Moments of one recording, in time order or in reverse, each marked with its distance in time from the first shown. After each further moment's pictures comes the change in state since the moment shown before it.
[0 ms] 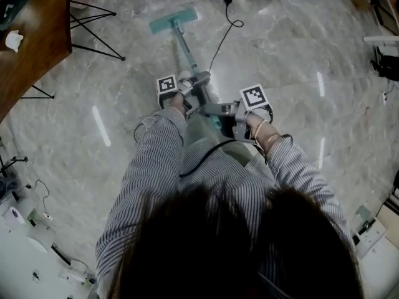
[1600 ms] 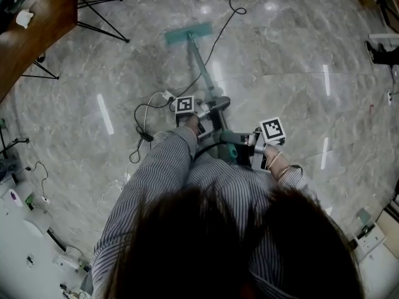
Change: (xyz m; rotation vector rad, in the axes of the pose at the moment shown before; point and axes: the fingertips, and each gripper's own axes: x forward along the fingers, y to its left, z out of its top) left arm -0.034 0.062 -0.216 -0.139 0.124 -0.049; right arm -0.086 -0.063 -0.187 0.087 0.019 0.093
